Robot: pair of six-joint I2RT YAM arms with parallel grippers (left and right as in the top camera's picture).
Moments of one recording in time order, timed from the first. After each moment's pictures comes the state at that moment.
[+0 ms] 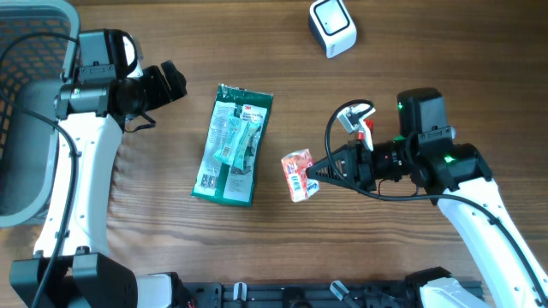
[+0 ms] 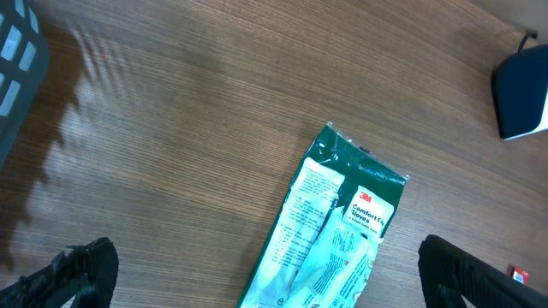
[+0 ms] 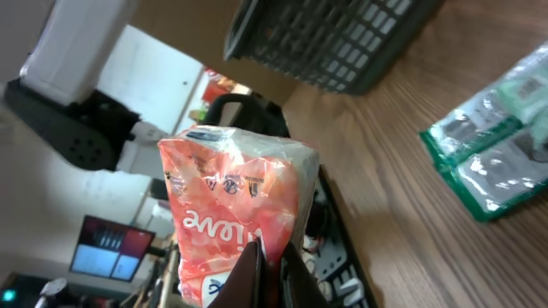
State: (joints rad) left arm 0.07 1.54 1.39 -0.85 0.13 -0.33; right arm 0.25 1.22 0.96 -0.67 -1.35 0.10
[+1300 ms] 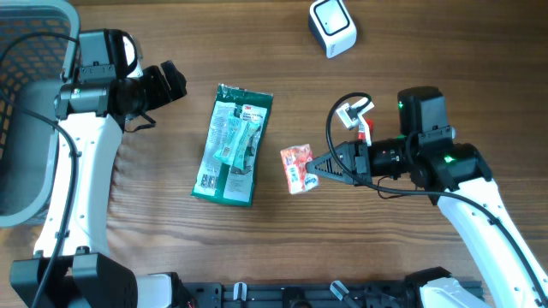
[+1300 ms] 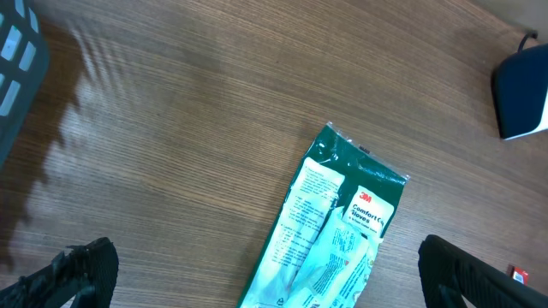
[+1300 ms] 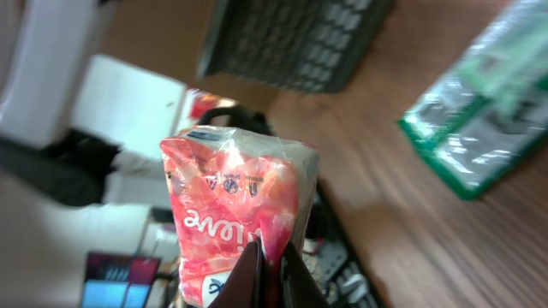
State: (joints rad) left arm 0.07 1.54 1.39 -0.85 0.13 -0.33; right arm 0.25 1.22 0.96 -0.64 -1.23 0.27
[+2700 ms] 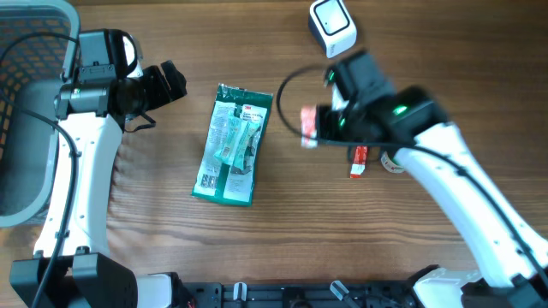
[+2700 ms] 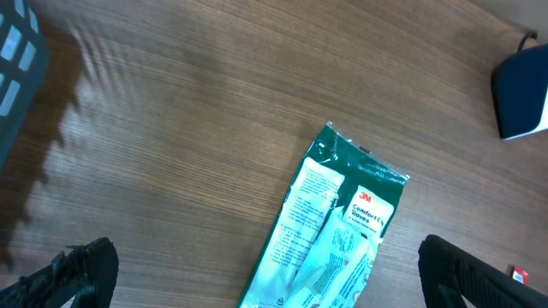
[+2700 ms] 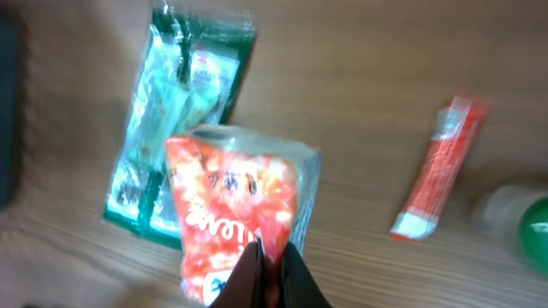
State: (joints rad) left arm 0.07 1.54 1.39 -0.85 0.13 -0.33; right arm 0.51 1.53 1.59 -1.14 -0.04 0.44
